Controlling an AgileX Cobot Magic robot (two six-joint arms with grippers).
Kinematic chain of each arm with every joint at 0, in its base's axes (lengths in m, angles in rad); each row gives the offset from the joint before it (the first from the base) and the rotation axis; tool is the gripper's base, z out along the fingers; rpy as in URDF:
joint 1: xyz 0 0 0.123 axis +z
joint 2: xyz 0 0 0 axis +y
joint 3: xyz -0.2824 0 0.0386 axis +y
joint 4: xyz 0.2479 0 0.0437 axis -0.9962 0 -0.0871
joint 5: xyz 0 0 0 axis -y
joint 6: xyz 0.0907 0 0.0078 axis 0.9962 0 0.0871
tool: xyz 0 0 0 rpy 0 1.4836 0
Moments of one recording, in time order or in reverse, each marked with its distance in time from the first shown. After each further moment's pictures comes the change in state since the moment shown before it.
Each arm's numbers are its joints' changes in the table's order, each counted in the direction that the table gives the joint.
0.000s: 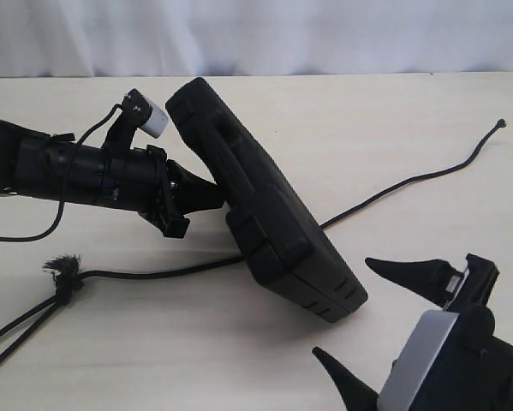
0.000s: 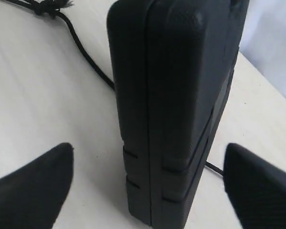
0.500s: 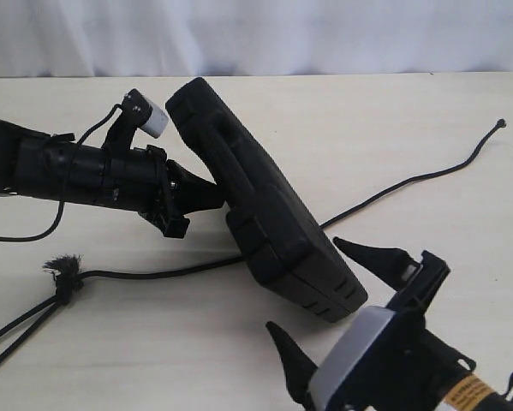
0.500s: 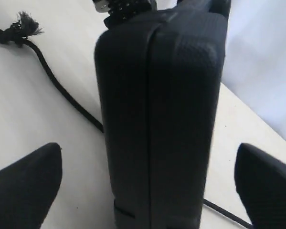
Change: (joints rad) left arm 0.000 0.000 0.000 0.000 0.000 0.000; right arm 0.000 0.440 -0.033 0.299 0.371 0.465
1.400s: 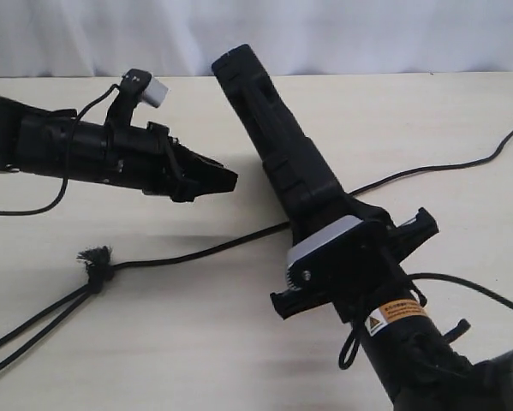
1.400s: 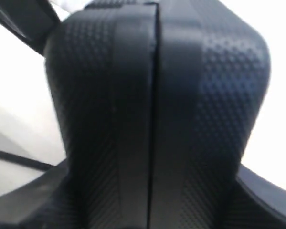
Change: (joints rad) left arm 0.000 -0.019 -0.071 -0.060 0.001 -0.269; right arm -0.274 0.314 -0.205 -0.031 0.171 0.155
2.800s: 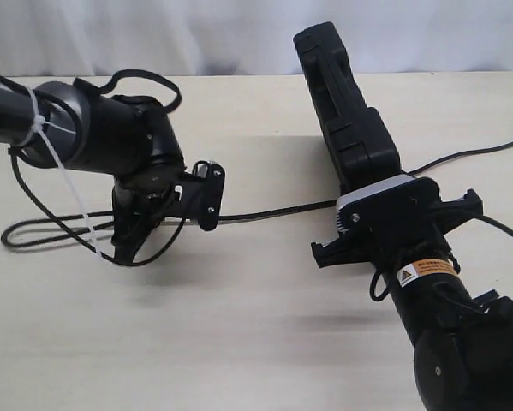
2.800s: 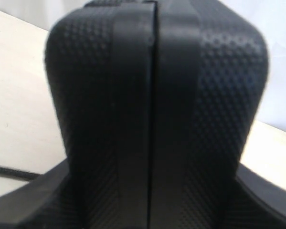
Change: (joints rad) left arm -0.386 0.164 -0.256 -2.351 0.086 -1.298; right arm -0.234 0.000 -0.001 0.068 -0.011 0.088
